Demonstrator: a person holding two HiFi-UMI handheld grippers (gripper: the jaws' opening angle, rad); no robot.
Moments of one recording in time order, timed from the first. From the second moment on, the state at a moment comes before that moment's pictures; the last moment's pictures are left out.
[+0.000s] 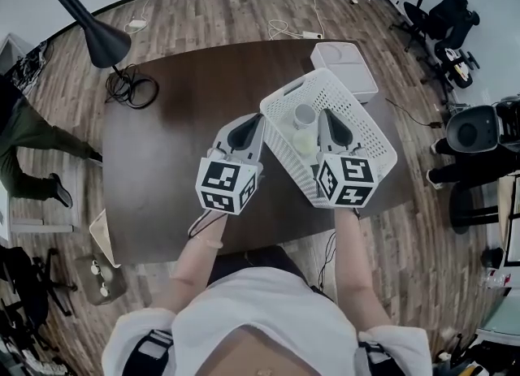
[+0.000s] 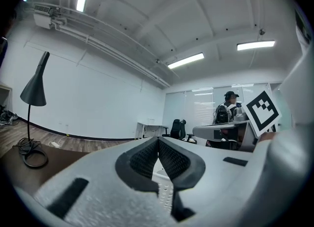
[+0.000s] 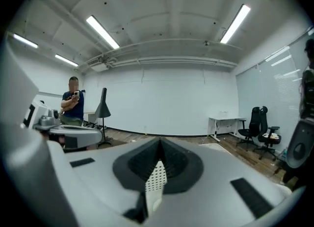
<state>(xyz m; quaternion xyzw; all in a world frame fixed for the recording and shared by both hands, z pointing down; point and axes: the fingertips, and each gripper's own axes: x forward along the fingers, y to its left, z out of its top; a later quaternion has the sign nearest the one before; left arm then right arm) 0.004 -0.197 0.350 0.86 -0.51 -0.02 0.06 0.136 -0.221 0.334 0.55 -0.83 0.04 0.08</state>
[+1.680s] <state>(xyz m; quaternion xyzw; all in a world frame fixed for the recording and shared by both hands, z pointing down) -0.137 -0.111 0.344 0.75 -0.66 -0.02 0.05 -0.089 -0.126 0.335 0.37 -0.93 0.01 0.02</state>
